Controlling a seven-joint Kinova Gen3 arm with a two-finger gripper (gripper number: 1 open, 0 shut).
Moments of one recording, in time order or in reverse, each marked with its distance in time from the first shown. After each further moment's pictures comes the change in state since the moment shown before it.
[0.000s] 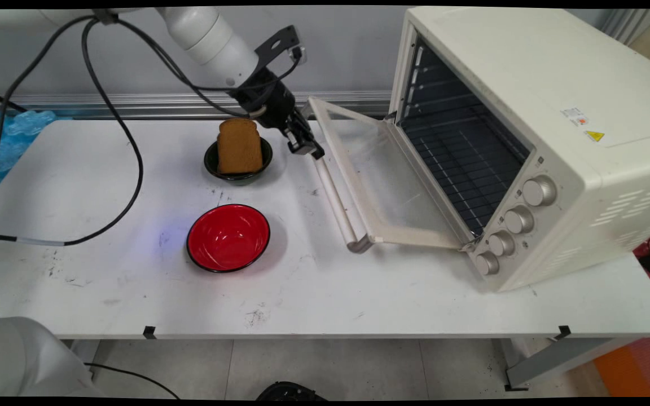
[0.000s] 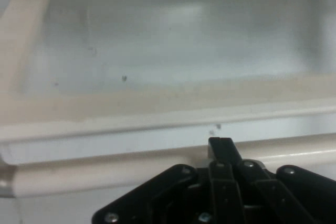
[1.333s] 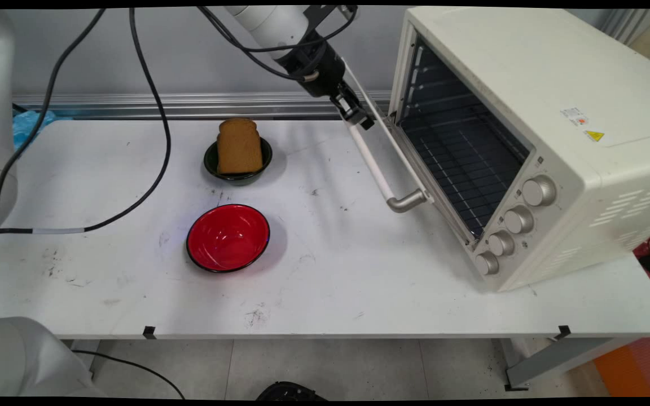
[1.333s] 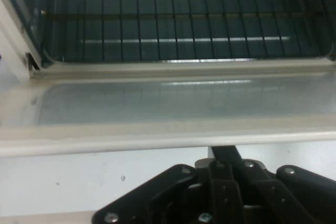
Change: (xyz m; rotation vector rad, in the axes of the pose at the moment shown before) arm 0.085 -0.001 0.007 -0.004 0.087 -0.038
